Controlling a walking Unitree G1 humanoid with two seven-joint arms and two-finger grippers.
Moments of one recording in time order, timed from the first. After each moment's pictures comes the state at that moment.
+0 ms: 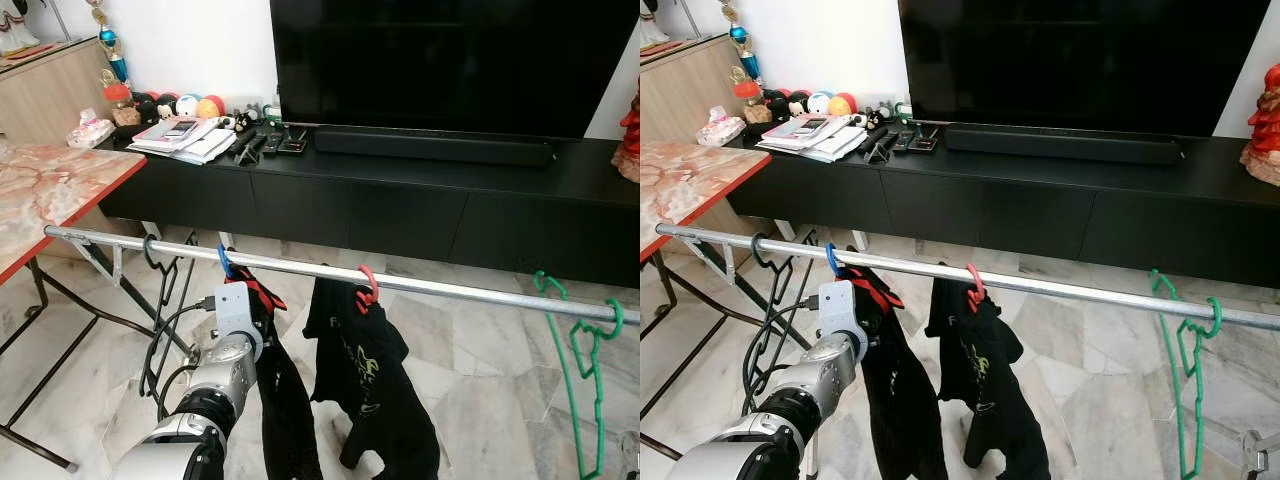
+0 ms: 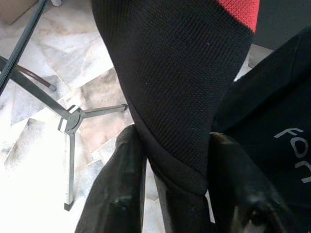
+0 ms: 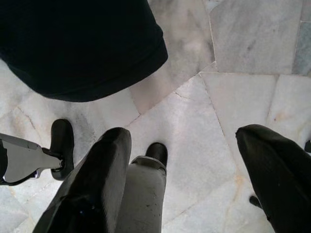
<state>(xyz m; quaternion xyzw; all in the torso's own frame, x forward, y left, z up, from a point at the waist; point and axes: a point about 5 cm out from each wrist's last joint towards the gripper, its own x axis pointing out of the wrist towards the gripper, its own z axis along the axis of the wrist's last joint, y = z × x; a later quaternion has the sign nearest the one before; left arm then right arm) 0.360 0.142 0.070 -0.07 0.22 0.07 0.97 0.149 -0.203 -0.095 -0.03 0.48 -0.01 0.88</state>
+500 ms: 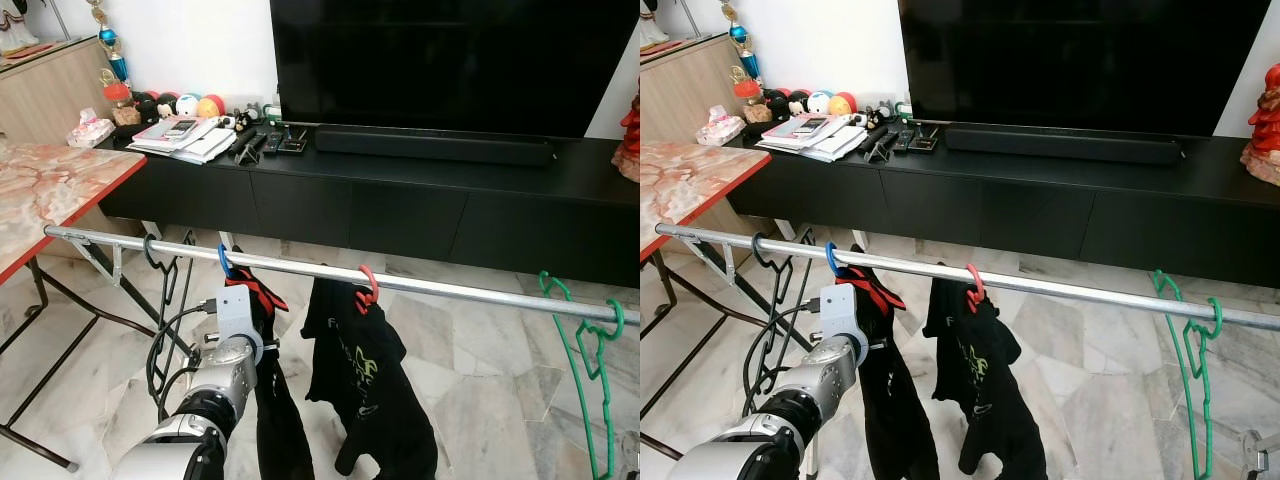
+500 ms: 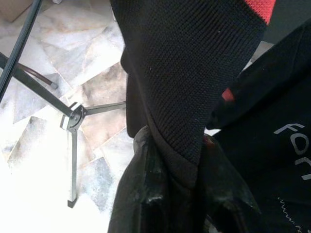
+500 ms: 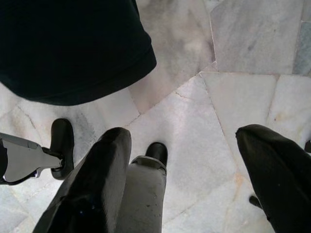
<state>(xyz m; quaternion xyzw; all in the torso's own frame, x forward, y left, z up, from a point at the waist) 0.359 0.141 0.067 -0.06 0.23 0.07 0.97 0.149 -0.203 -0.095 -0.03 0.48 -0.01 0.88</state>
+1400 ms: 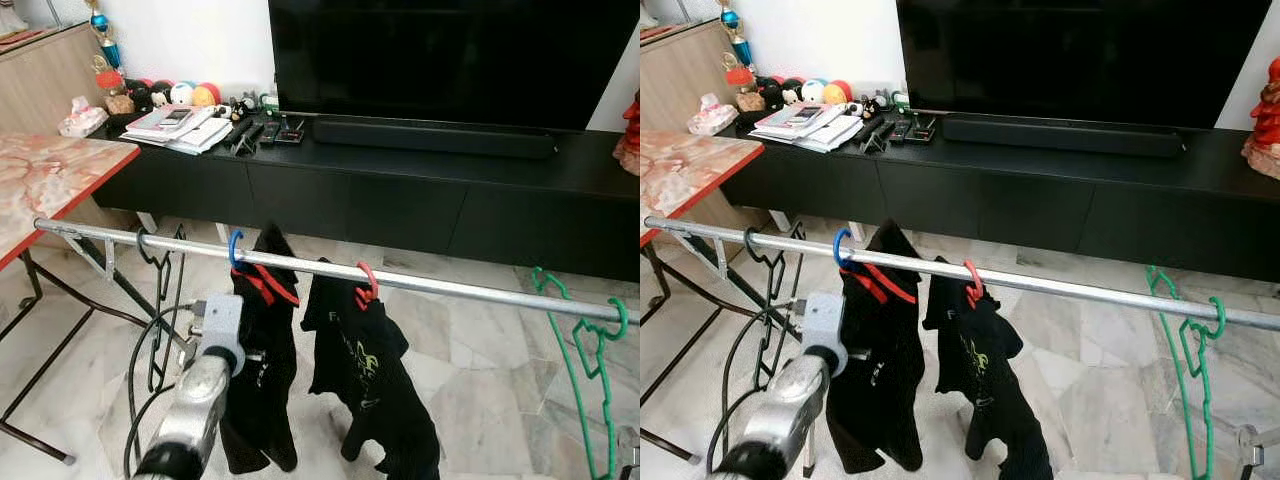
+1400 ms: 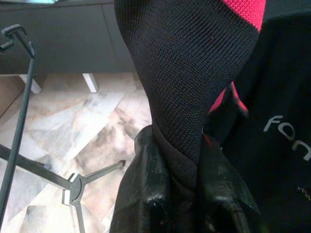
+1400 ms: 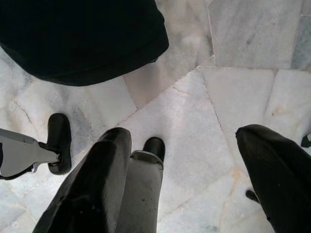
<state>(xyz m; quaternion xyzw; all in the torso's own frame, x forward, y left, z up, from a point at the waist) 0.323 0.165 0.067 0.04 0.07 -0.04 1.00 0.151 -0.203 -0.094 -0.03 0.48 0.00 0.88</state>
